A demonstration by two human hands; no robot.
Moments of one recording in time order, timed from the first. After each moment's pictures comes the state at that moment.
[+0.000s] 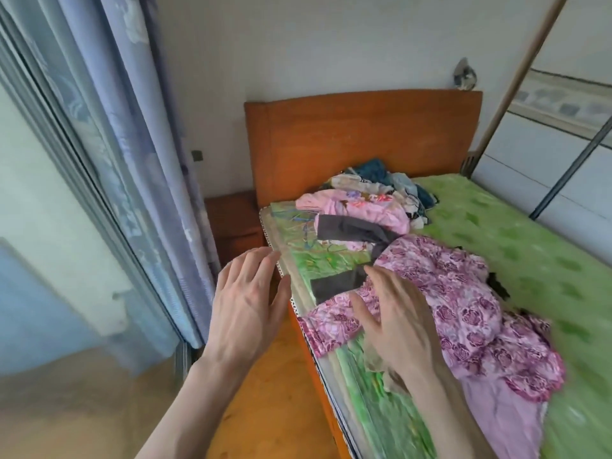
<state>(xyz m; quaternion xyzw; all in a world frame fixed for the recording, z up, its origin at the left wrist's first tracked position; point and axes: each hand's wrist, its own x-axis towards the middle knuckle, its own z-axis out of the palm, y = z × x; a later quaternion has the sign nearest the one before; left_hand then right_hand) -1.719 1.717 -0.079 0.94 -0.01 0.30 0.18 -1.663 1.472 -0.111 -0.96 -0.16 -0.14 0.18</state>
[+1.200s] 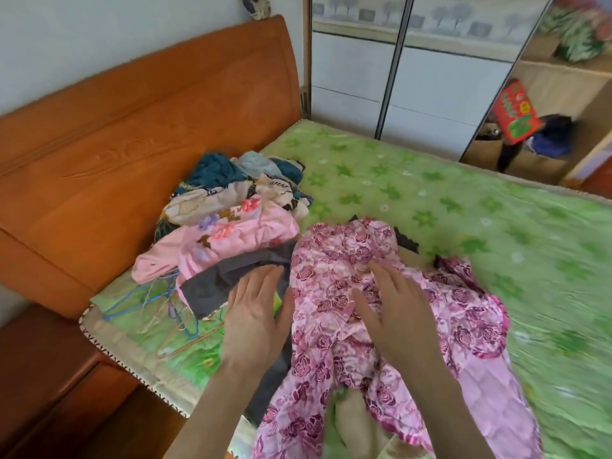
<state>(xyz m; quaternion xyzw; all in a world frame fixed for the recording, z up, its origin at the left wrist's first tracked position) -1.182 1.547 -0.190 0.90 -0.30 0.17 0.28 -1.301 1.344 -0.165 -0.95 0.24 -0.12 0.17</state>
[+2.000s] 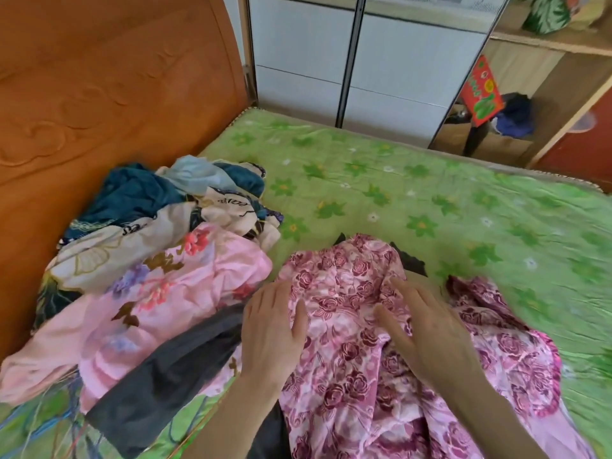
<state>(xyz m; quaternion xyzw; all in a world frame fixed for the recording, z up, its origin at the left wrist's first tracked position) -0.919 1.392 -0.370 0.90 -0.35 0.04 0.25 -1.087 1.222 -0.295 -0.93 0.34 -0.05 0.14</state>
